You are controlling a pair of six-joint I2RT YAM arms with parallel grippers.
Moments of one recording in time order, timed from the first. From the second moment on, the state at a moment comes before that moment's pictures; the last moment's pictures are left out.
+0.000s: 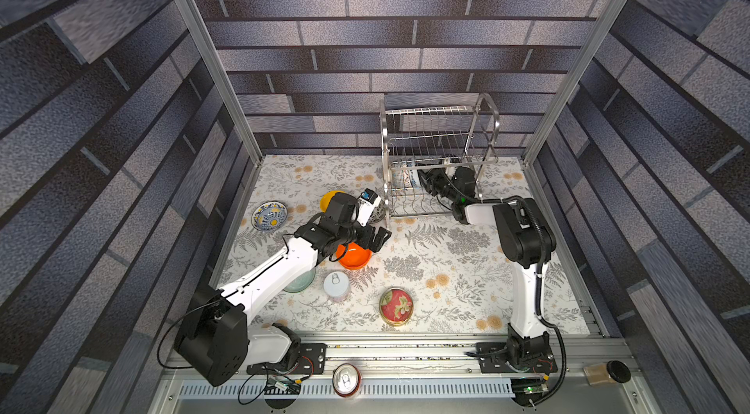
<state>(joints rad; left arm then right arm) -0.54 1.31 0.91 -0.29 0.29 -0.03 0.28 2.16 1.24 0.84 -0.51 1.34</state>
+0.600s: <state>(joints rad) -0.53 1.31 0.92 -0.30 0.22 -0.03 0.28 1.94 1.02 0.75 -0.53 1.20</state>
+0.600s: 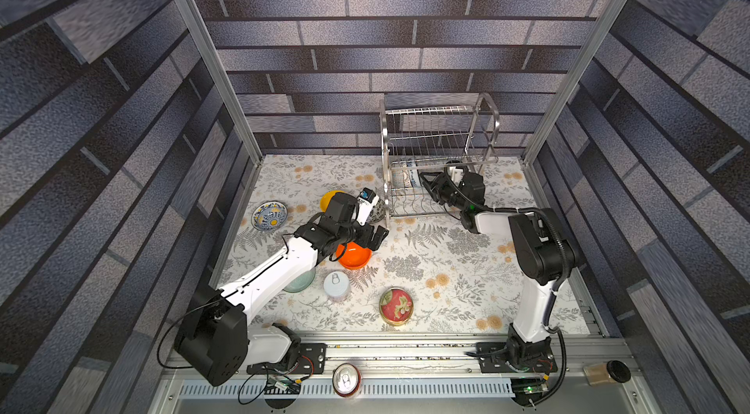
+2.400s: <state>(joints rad) -0.38 1.47 1.13 -0.82 -0.04 -0.25 0.55 1.44 0.66 0.02 -0.26 0.47</state>
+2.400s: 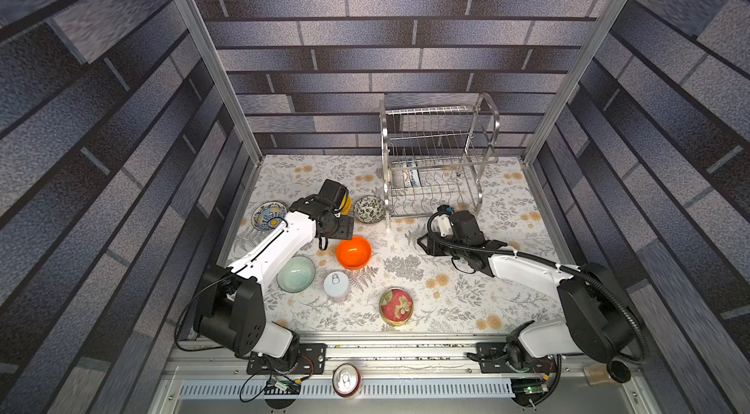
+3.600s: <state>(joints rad) -0.40 1.58 1.01 -0.71 0.02 -0.38 0.55 1.38 0.65 -0.01 -0.13 0.48</state>
